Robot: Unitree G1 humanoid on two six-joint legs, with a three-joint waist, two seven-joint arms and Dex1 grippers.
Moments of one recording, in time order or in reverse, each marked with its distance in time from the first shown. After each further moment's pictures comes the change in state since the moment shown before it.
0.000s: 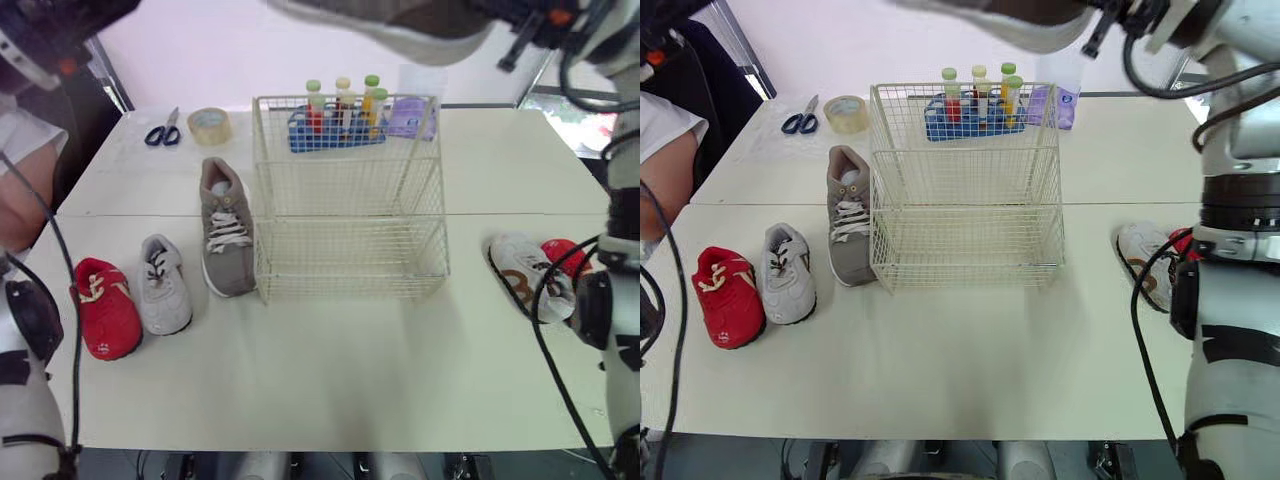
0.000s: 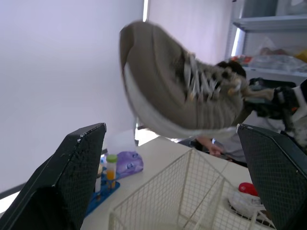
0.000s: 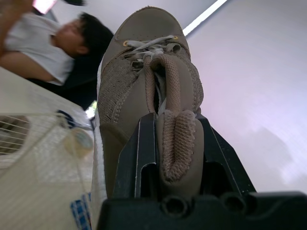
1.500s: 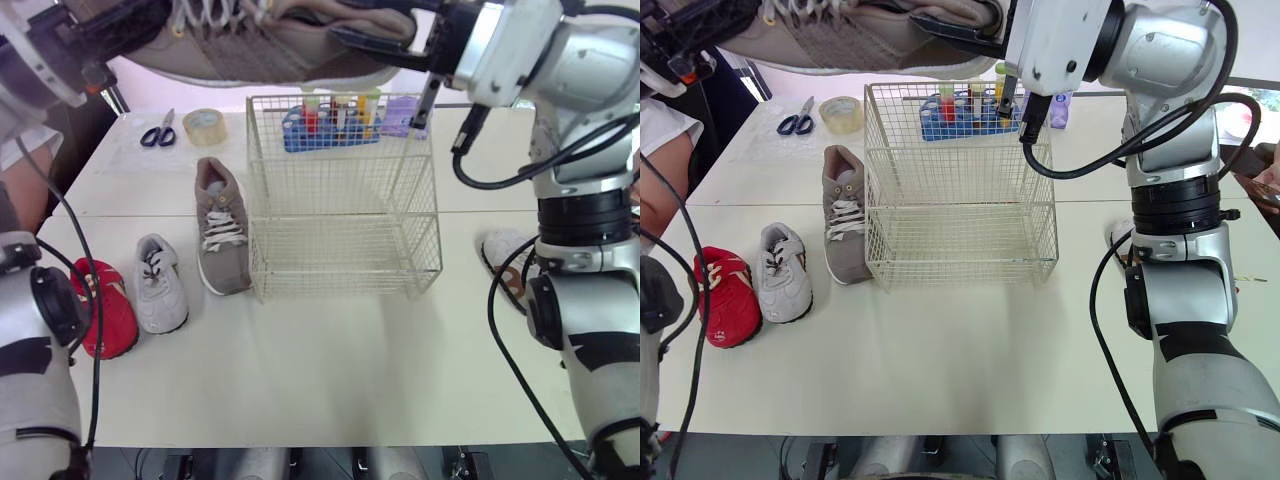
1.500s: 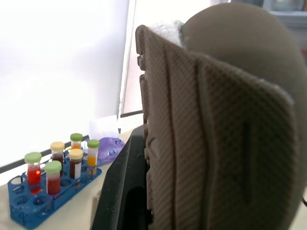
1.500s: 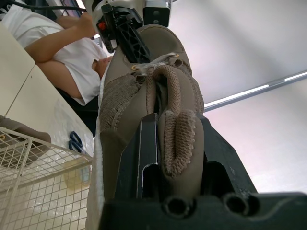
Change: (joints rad) left arm 0.008 -0.113 0.053 0.107 0.202 0.013 -0.121; right arm 0.000 0.156 0.074 -0.059 -0.163 -0.314 -0.006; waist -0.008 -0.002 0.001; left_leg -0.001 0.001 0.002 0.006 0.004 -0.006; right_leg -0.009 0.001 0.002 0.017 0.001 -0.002
